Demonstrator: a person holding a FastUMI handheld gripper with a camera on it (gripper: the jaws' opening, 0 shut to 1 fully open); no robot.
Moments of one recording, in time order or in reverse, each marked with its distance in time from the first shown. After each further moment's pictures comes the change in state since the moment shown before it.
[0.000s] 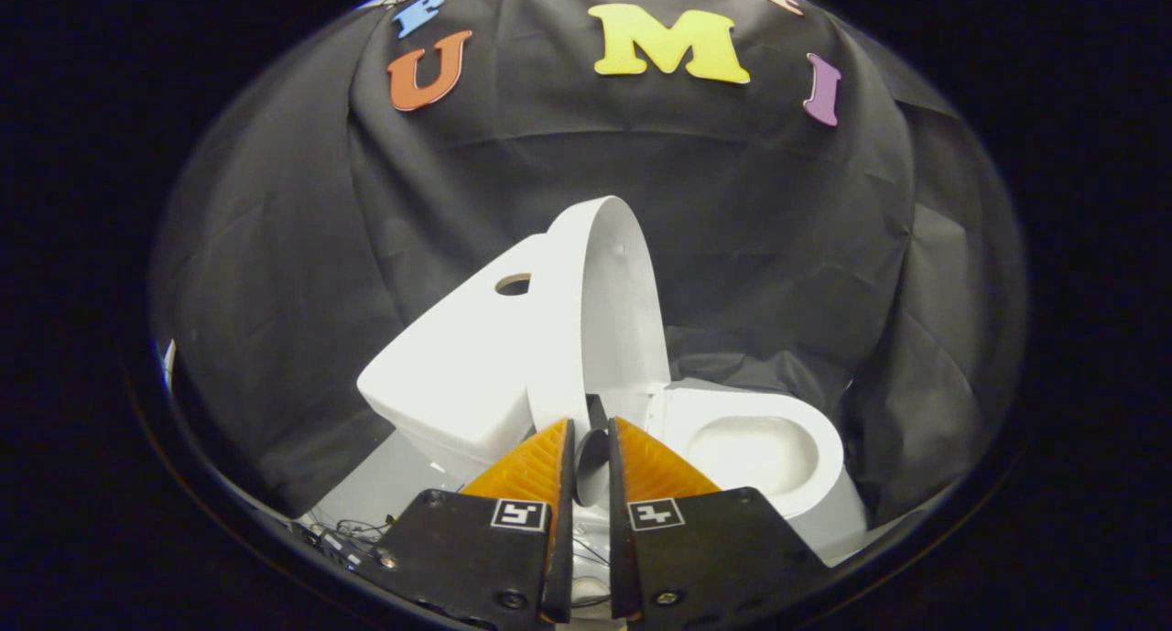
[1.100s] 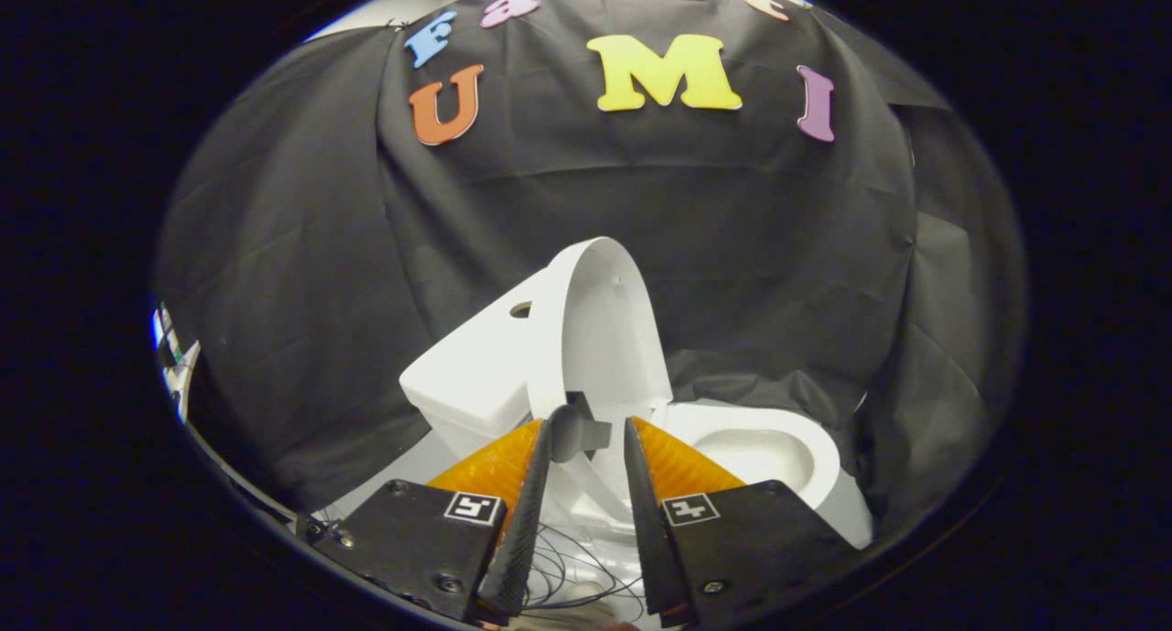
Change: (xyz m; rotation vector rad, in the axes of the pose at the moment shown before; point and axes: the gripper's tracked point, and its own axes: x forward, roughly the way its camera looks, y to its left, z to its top) arm -0.081 -0.043 0.010 0.007 -0.120 0.117
